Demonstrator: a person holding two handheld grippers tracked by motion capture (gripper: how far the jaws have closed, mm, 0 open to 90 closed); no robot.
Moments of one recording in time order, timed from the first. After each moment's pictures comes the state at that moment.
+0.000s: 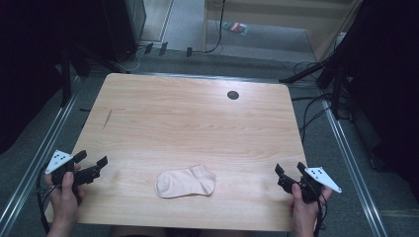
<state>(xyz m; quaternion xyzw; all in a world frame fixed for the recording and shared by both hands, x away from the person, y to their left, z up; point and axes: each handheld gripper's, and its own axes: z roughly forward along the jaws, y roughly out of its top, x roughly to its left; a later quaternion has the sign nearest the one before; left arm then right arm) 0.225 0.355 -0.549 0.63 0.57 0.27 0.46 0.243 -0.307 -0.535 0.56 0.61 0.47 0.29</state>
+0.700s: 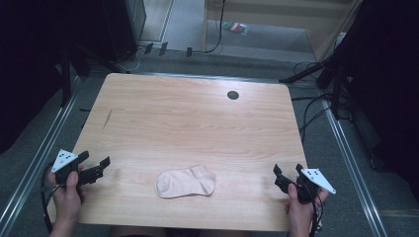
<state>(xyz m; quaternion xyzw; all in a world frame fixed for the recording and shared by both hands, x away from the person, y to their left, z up) 0.229 0.348 -0.551 0.64 0.57 0.27 0.44 0.244 -0.300 -0.545 0.58 0.60 0.45 0.30</state>
